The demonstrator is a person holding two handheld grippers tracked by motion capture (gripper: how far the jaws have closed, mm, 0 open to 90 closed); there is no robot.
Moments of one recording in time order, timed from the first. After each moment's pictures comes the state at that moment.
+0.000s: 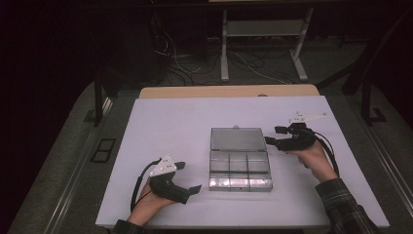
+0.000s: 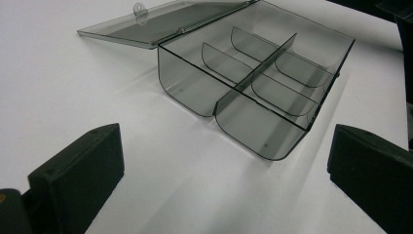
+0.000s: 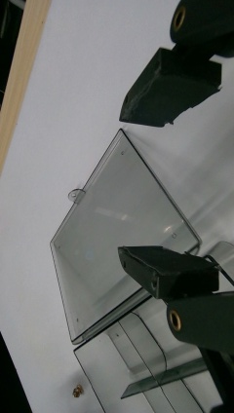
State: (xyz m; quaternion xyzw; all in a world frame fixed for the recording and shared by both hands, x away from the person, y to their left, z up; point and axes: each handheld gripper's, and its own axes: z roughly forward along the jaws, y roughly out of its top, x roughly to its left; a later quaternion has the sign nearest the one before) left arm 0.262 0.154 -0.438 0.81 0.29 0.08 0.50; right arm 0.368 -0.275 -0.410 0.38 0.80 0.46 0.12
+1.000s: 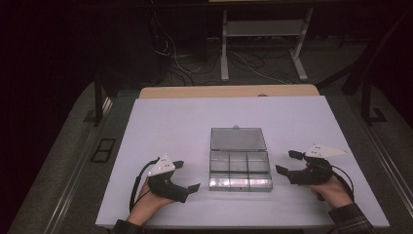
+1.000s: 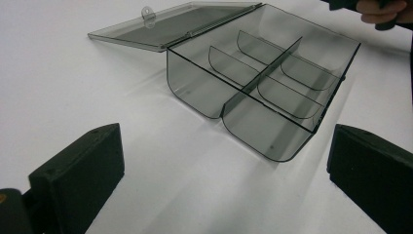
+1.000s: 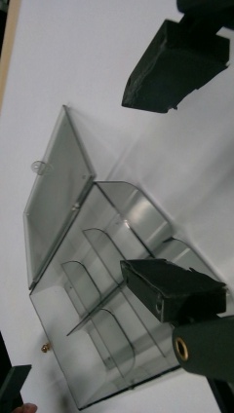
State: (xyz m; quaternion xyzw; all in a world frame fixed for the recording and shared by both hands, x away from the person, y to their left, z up) left arm 0.263 0.158 -0.436 0.81 0.29 0.09 0.50; right arm 0.275 -0.295 -0.429 0.38 0.78 0.47 0.14
